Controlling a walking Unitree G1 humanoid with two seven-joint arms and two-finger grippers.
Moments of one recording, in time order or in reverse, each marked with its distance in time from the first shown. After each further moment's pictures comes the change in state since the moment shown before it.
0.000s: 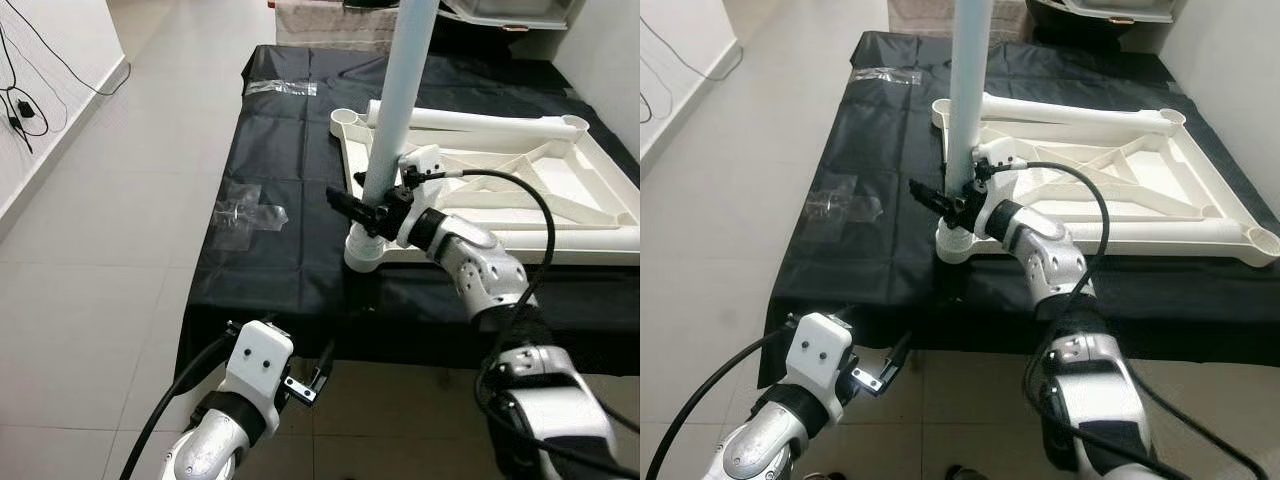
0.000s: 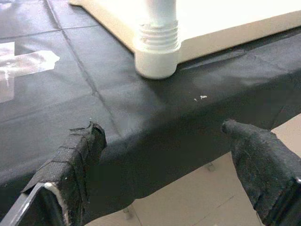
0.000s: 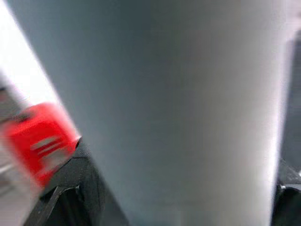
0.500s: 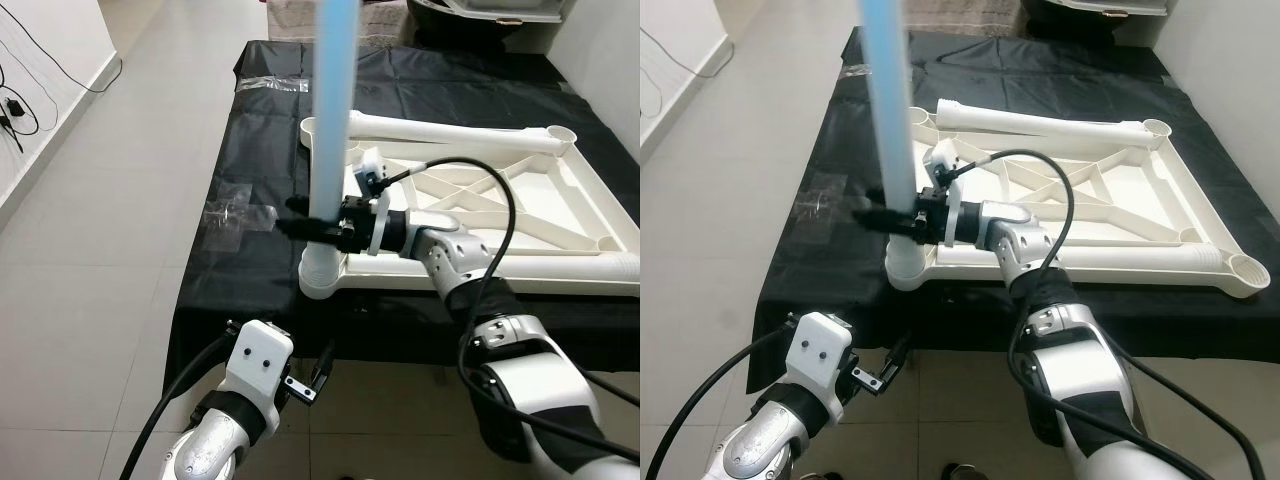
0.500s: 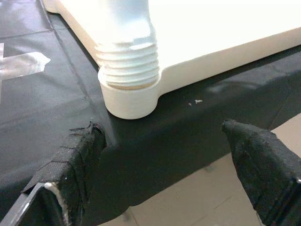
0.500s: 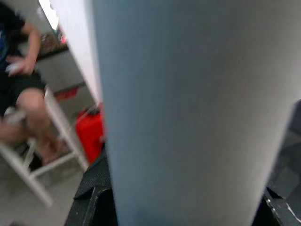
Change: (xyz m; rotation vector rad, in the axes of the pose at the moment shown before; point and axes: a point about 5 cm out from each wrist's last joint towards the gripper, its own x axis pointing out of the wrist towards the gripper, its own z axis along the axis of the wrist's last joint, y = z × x) left arm 0.000 0.000 0.001 -0.001 -0.003 -0.002; right arm 0.028 0.020 0.005 0.014 -0.042 0.223
